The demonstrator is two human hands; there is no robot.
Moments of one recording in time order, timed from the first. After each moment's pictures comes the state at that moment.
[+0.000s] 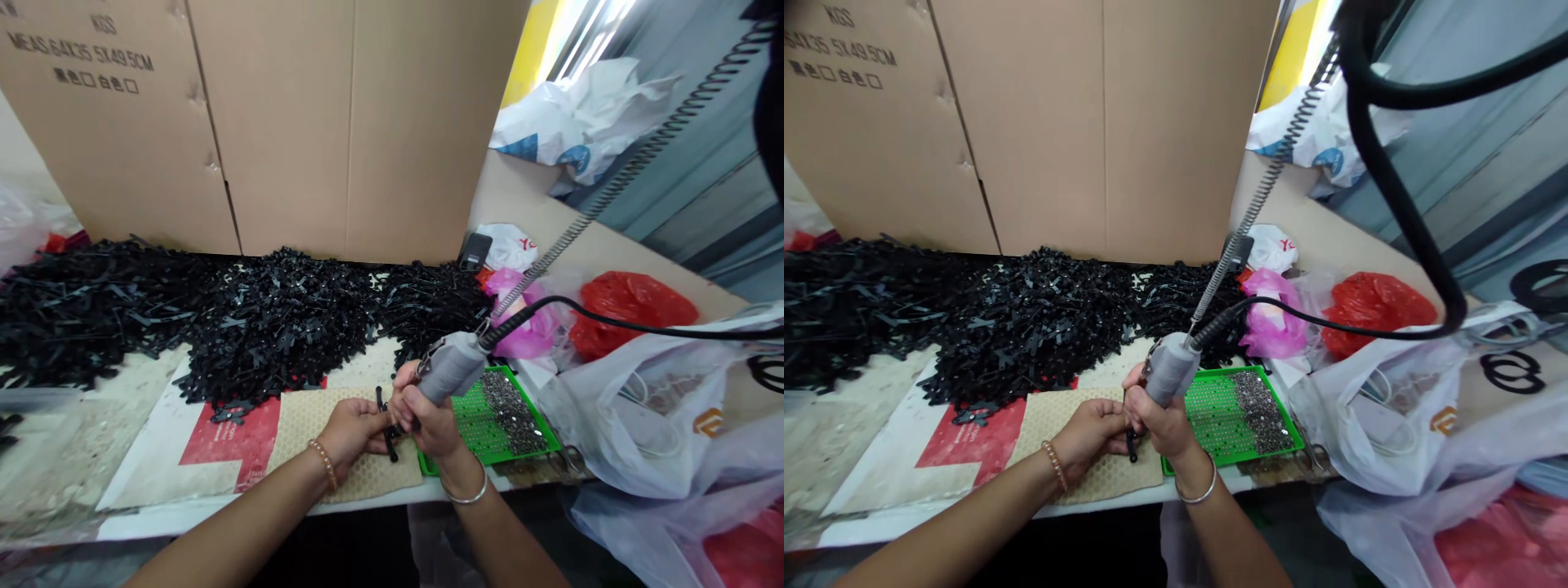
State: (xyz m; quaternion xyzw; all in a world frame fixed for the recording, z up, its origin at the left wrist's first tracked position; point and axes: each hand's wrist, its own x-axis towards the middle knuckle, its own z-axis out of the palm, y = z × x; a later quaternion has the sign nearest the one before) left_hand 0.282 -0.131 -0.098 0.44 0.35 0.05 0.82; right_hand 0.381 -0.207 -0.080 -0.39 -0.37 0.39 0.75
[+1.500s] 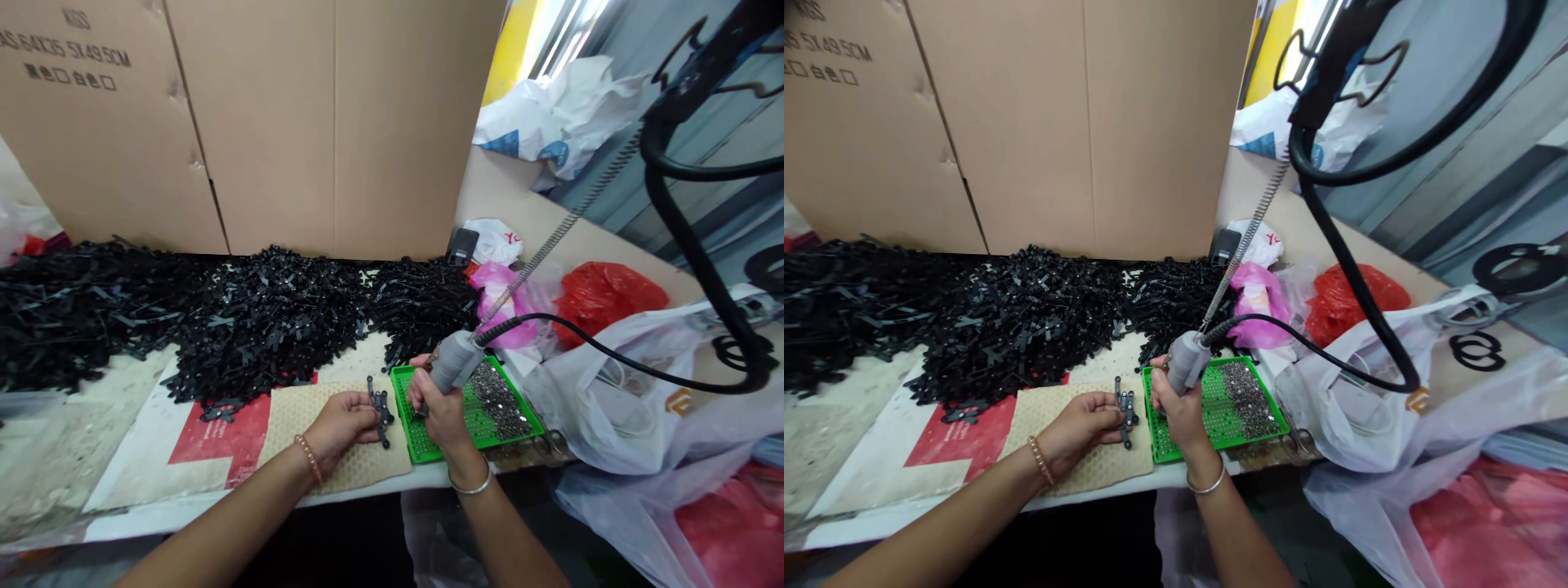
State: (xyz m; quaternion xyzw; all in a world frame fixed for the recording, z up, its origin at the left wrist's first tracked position) left_hand 0.279 -0.131 -0.092 0.44 0.35 0.04 0.82; right_hand 0.406 -0.226 -0.101 -0.55 -0.28 0.22 0.76
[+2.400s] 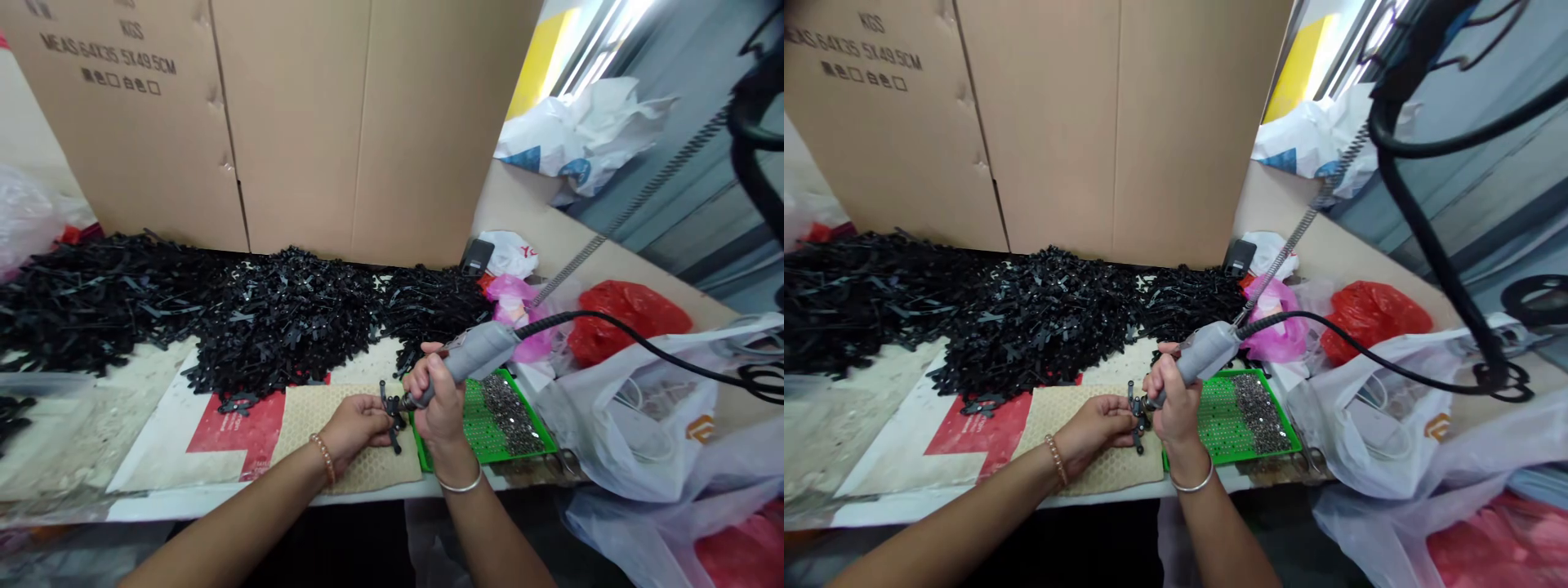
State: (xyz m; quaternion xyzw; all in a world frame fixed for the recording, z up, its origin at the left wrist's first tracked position) left_hand 0.280 -0.132 -0.089 0.42 0.35 0.05 0.84; right_hand 0.379 -0.190 -0.058 -0.44 -0.22 0.23 0.84
